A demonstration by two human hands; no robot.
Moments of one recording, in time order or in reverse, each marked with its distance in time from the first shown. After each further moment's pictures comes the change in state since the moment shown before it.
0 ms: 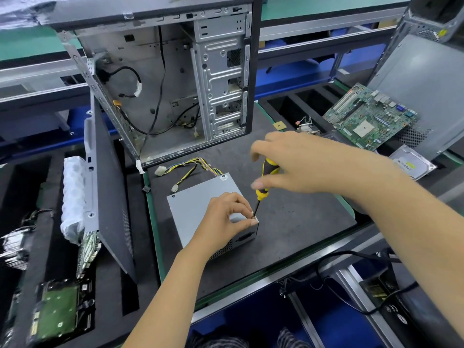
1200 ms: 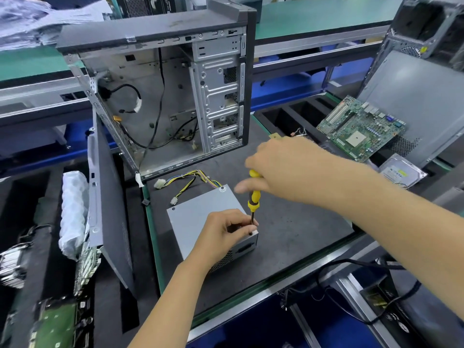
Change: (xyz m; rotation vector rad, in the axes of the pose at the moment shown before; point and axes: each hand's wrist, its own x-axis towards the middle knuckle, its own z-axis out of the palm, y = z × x) left_hand -0.005 0.002 -0.002 -0.200 0.022 0.026; right_hand 0.009 -0.019 -0.011 -0.302 0.062 0.017
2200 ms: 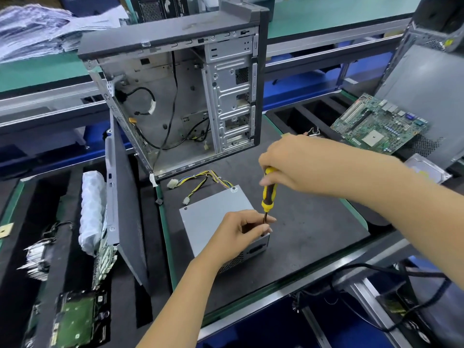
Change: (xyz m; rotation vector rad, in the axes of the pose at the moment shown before) left_hand 0.003 0.004 0.001 -0.094 -0.090 -0.066; right_hand 0.003 0.015 -0.003 0.065 -0.068 -0.080
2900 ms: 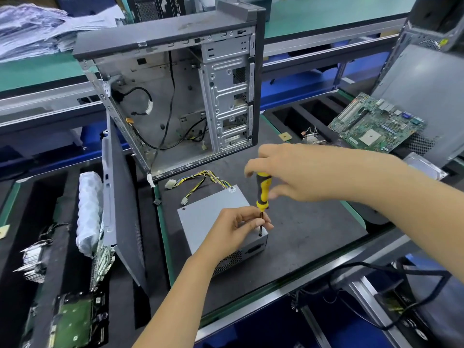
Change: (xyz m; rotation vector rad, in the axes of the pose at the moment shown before) left_hand 0.001 0.005 -0.004 -0.050 -0.032 -0.009; right_hand -0.002 -0.003 0.008 0.090 -0.025 -0.055
